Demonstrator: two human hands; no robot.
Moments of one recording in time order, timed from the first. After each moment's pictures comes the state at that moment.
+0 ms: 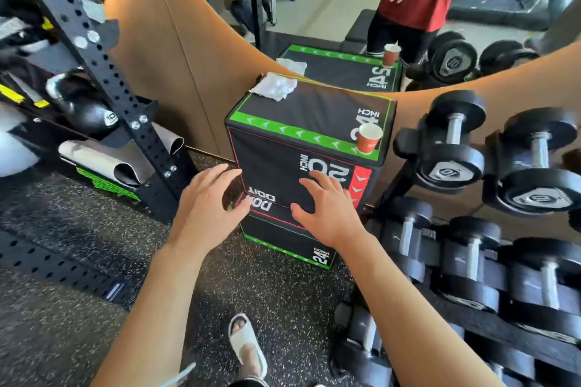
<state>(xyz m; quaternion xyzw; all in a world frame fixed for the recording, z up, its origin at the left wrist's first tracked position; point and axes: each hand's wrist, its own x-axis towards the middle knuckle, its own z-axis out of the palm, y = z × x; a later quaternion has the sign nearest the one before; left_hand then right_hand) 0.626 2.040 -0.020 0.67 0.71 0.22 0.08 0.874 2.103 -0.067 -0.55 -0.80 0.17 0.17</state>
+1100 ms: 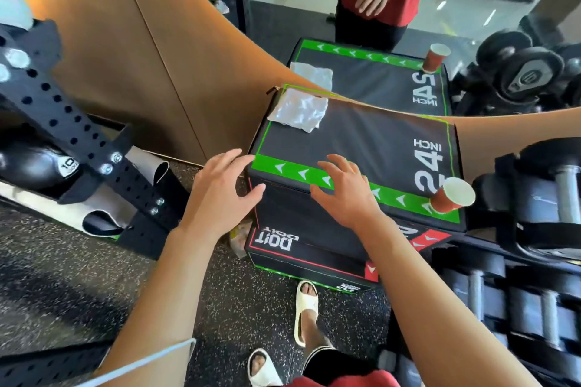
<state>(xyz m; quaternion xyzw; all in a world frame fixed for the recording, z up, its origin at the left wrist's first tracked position) 0.427 2.377 -0.060 0.72 0.65 0.20 0.14 0.695 2.411 -0.094 -0.64 -0.73 0.18 0.15</state>
